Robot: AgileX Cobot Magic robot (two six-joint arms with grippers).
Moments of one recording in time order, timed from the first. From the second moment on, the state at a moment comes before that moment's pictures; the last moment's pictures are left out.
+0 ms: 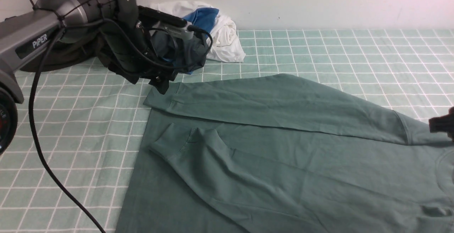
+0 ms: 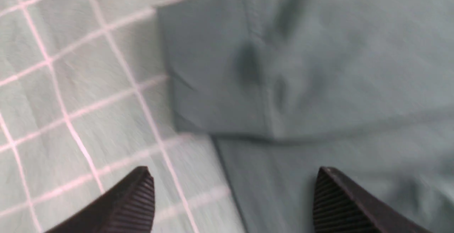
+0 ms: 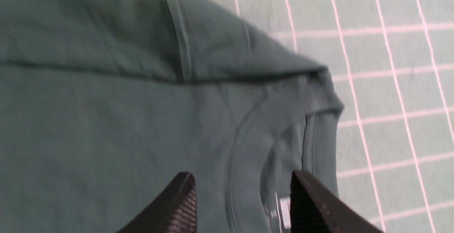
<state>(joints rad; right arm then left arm) 0.07 1.33 -0.89 -0.50 0.73 0.54 -0.17 2.15 -1.87 -0.05 0.98 0.18</state>
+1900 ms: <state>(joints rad) 0.21 1.07 -0.90 -0.33 0.79 0.42 -0.16 1.37 -0.80 -0.37 0.88 0.38</state>
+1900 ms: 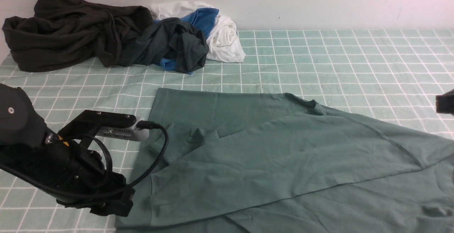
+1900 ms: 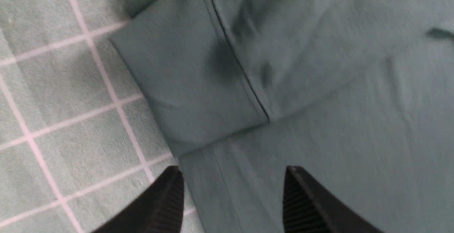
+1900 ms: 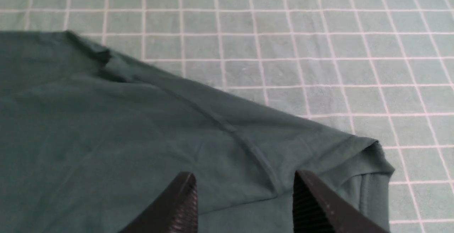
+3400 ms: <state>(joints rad) 0.57 0.95 -0.90 -0.12 1.24 0.16 -0.82 1.34 -0.48 -0.05 0.76 0.53</state>
